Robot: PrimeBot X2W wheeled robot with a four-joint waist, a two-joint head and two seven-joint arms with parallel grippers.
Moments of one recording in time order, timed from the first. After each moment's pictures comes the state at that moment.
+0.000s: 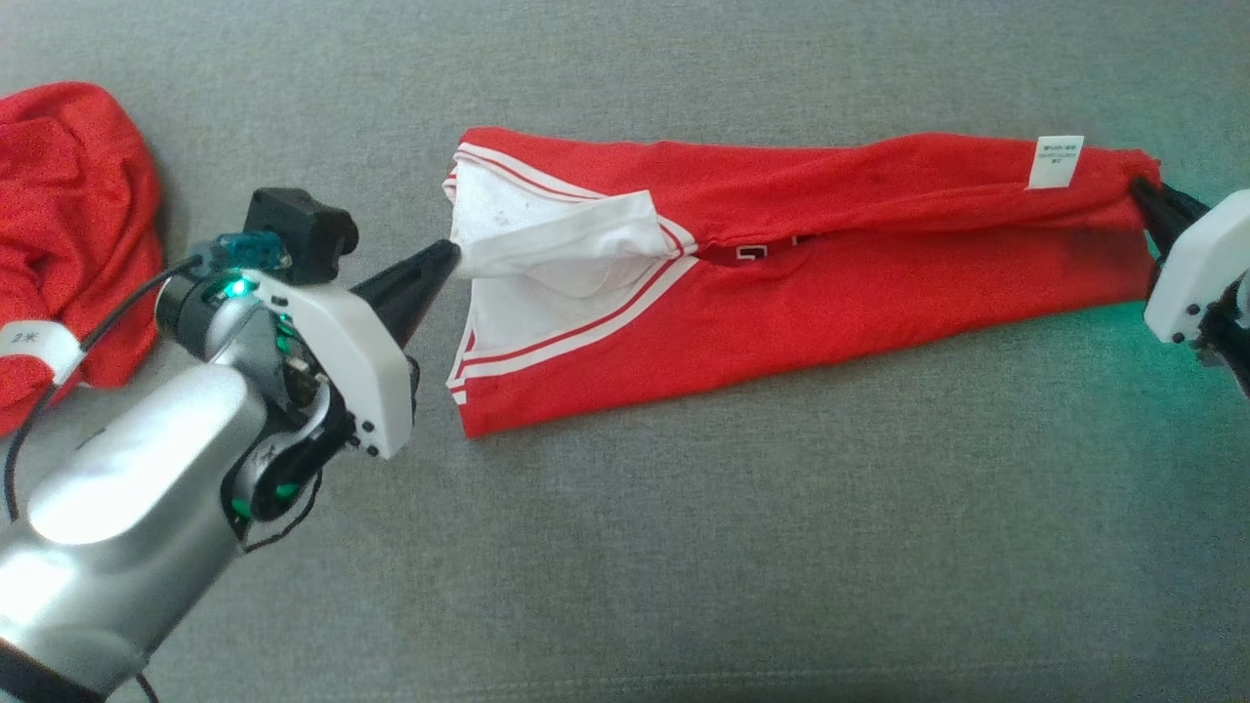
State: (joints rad) left arm -0.74 0.59 -0.99 0.22 -0.89 0.04 0.08; right arm -0.74 -0.59 0.54 0.75 0.76 0.12 0.25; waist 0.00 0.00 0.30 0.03
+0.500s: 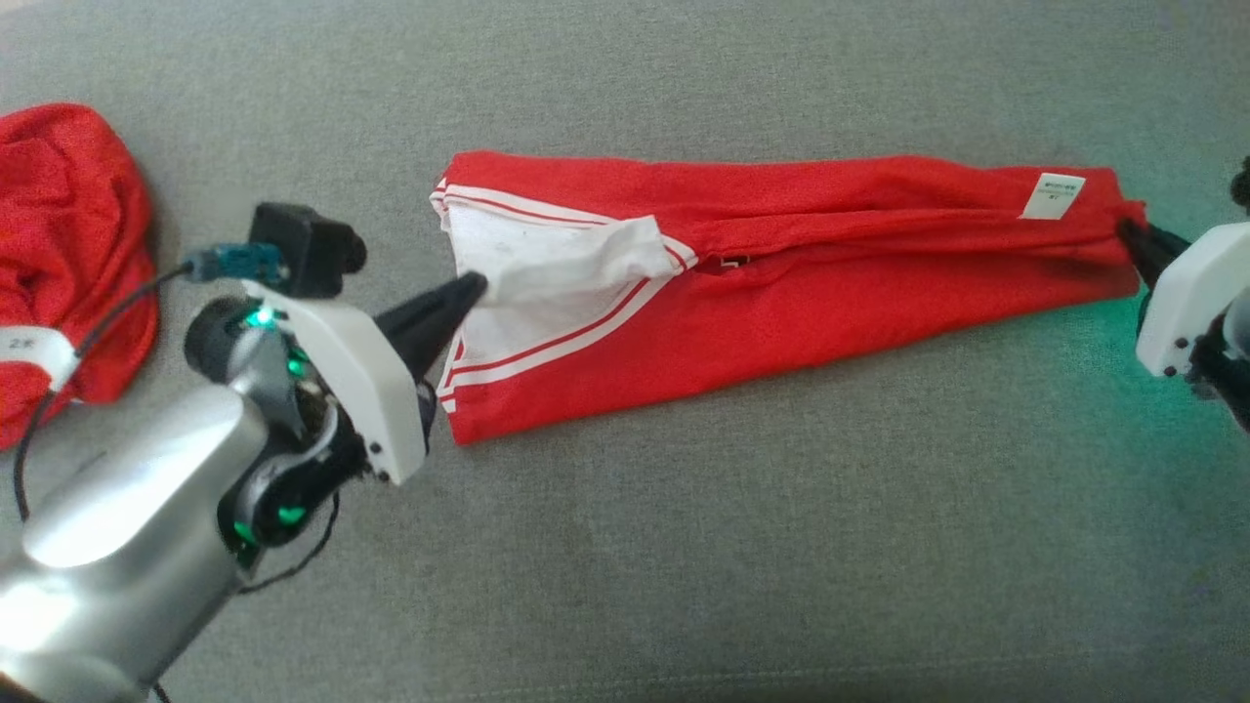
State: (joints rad) left arm -0.69 0.61 -0.96 0.12 -1.01 0.03 0.12; right arm -0.70 -0.60 0.56 0.74 0.75 0.12 0.27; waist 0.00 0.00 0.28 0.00
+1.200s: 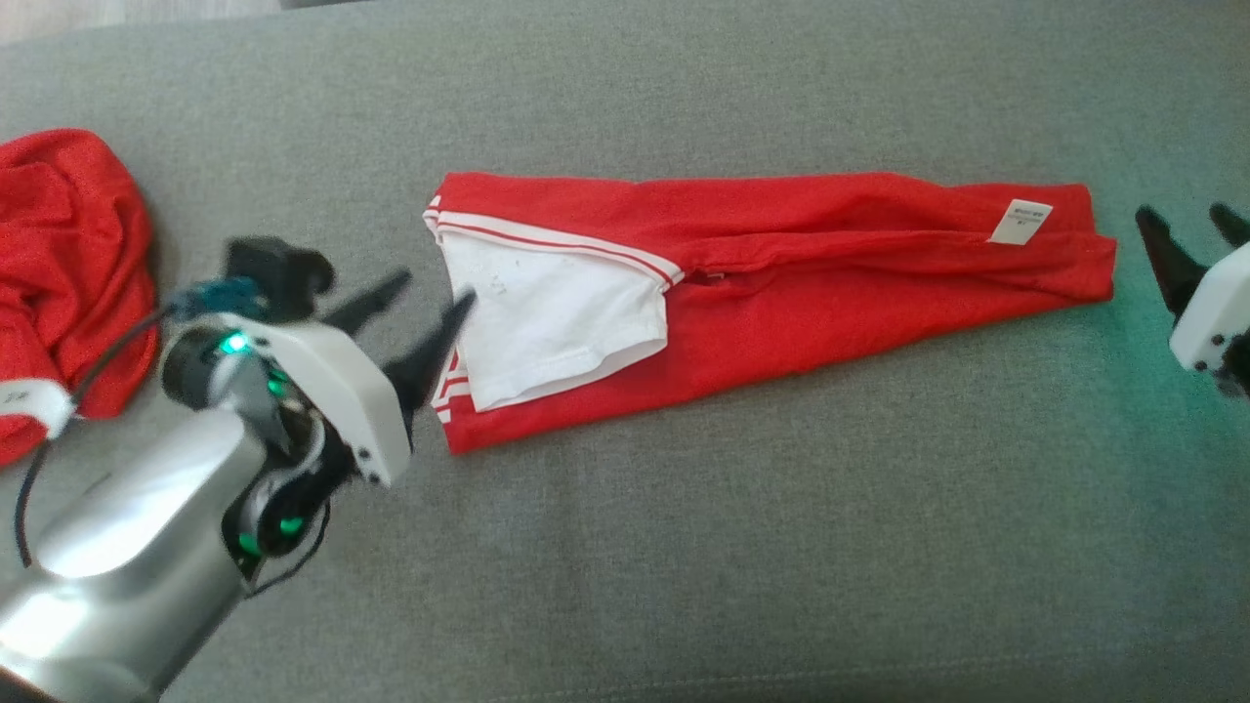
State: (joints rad) left arm -0.64 0.58 -0.95 0.22 -0.98 0.07 0.02; right arm -0.69 -0.58 0.46 0.80 0.73 0.12 0.17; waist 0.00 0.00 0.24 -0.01
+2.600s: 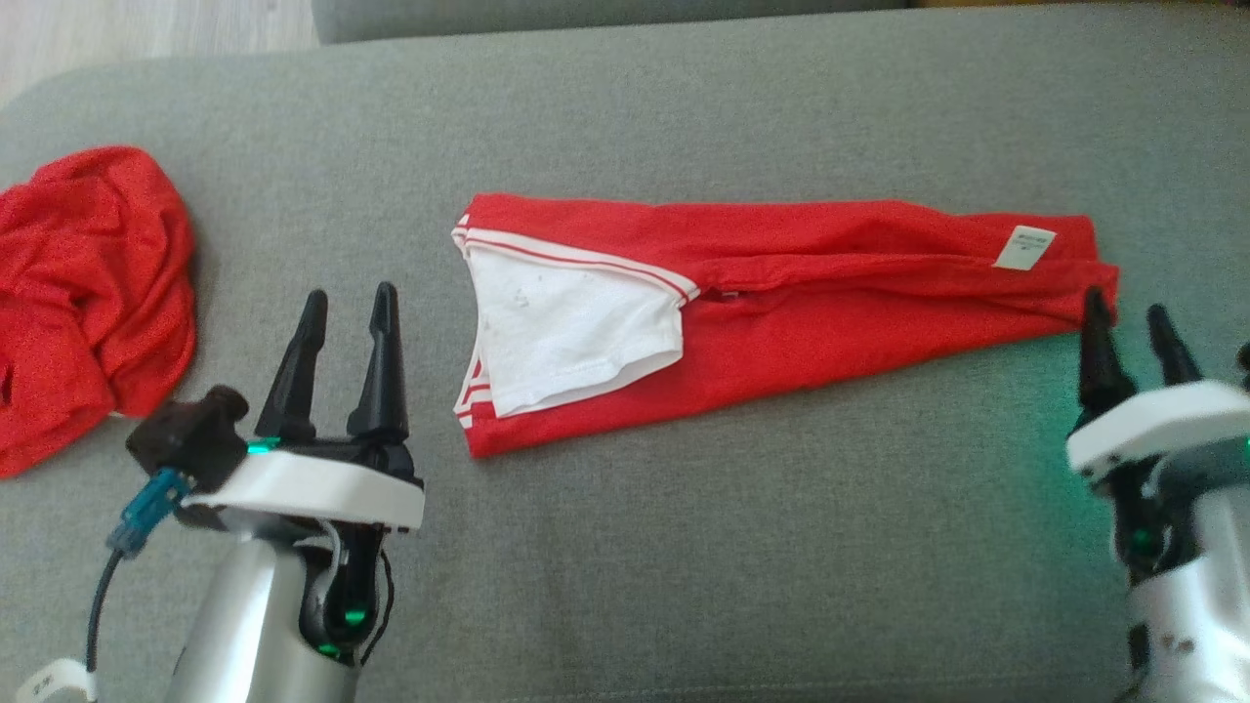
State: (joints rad) left arm -0.19 0.06 -0.16 0.20 -0.44 -0.09 -0.25; right arm -0.30 -0.14 -0.14 0.47 0.40 0.12 0.01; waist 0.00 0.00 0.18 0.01
